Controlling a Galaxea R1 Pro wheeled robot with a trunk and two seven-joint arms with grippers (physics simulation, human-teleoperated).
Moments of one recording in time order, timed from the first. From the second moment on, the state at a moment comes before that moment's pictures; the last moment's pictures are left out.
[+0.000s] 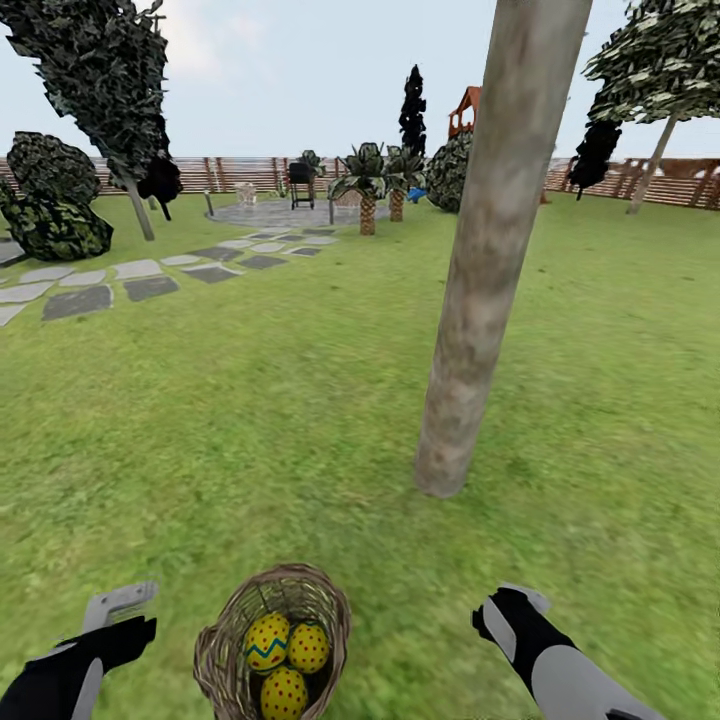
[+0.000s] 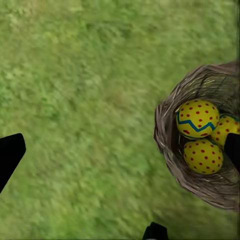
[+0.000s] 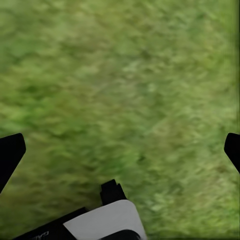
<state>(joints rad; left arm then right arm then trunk) -0.06 0.03 0.31 -1.59 0.01 0.87 0.13 -0.65 0.05 -0.29 -0.30 0.01 0.43 -0.38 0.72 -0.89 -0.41</state>
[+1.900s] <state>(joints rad) -0.37 -0.04 0.25 -1.02 0.01 0.67 0.13 -0.61 0.11 -0.16 -0.54 0.02 0.31 -0.39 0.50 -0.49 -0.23</state>
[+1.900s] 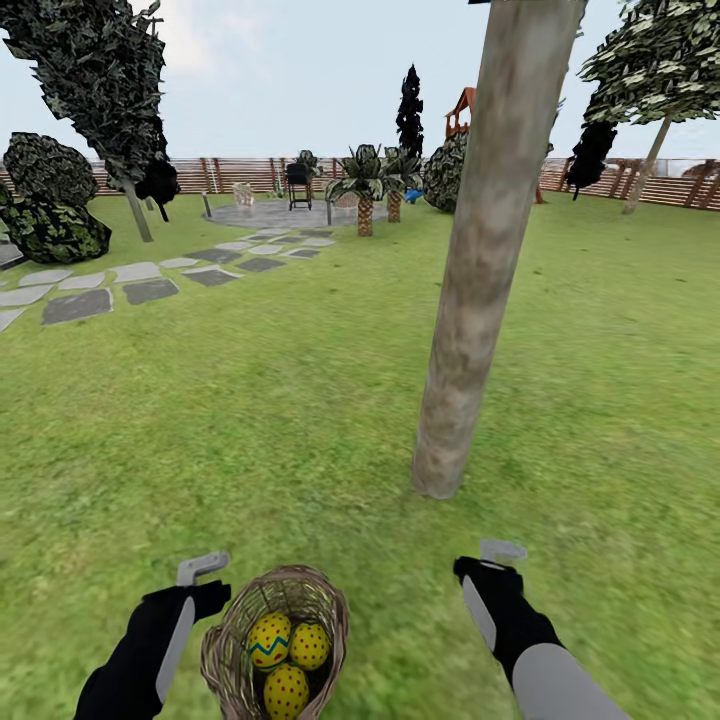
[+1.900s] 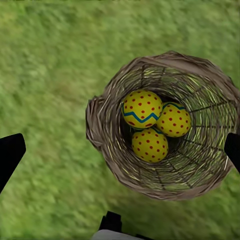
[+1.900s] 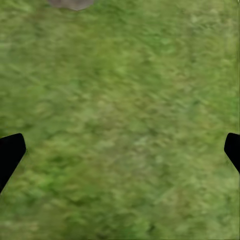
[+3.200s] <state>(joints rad) -0.41 -0.04 0.24 -0.86 0.01 0.59 0.12 -0.61 0.16 0.06 -0.90 -0.17 0.40 -0.37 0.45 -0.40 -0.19</state>
